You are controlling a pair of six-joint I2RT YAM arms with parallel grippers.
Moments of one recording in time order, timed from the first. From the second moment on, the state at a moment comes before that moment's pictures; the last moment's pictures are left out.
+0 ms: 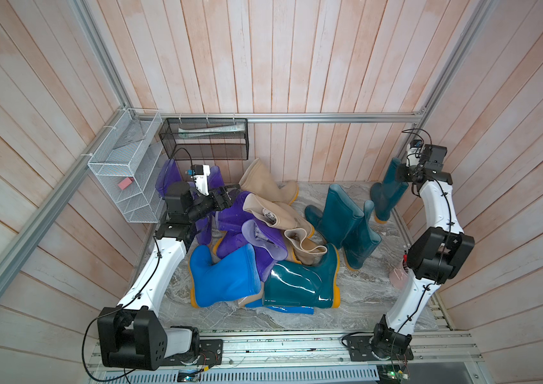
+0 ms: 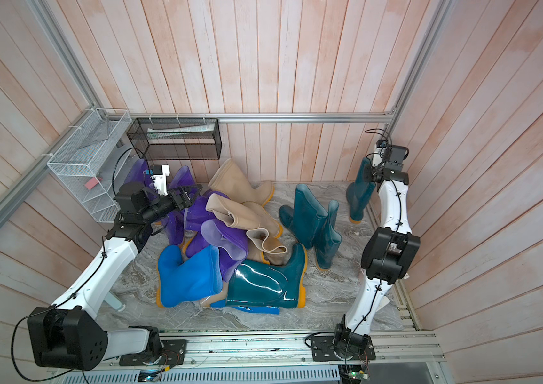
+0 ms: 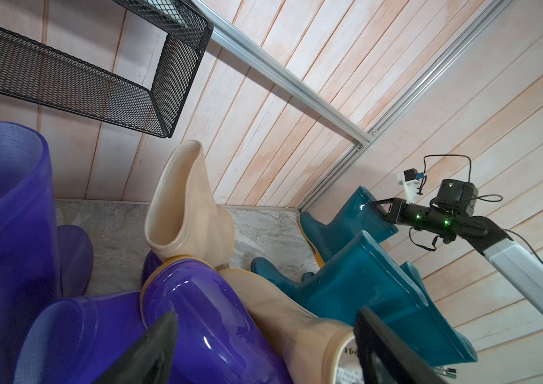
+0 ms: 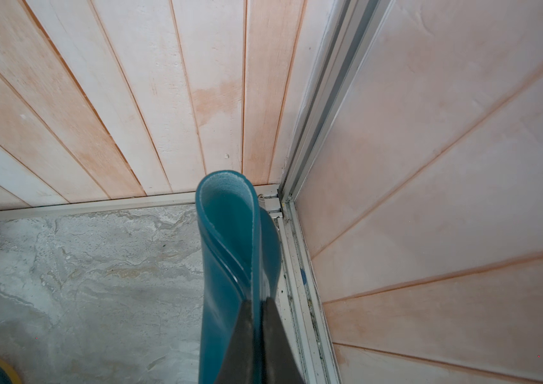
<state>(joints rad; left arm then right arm) -0.08 1.32 1.11 0.05 0.62 -0.49 -0.28 2.04 2.06 -0.57 -0.12 -0.15</state>
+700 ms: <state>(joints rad) -0.08 1.32 1.11 0.07 0.63 -0.50 -0.25 2.04 2.05 -0.56 -0.13 -0.16</state>
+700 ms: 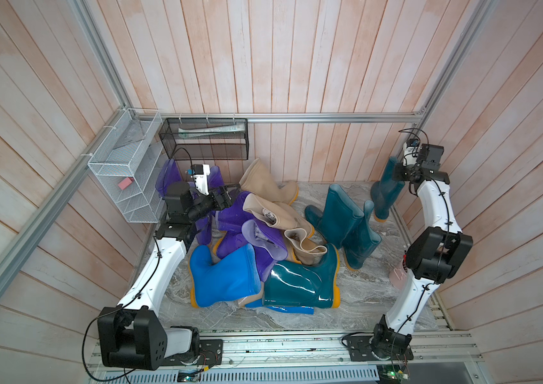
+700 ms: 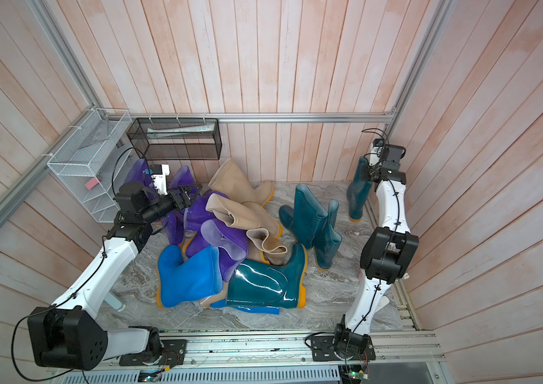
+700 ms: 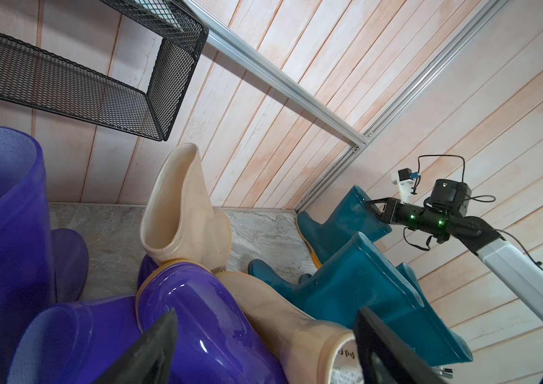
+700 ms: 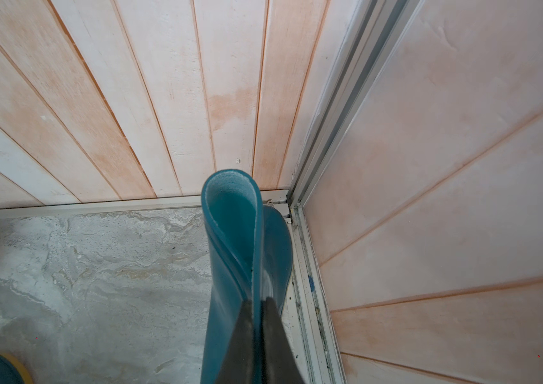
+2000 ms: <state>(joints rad) -0.32 1.18 1.10 0.05 0.66 -0.38 0.07 1.33 1.50 -0.40 0.08 0.14</state>
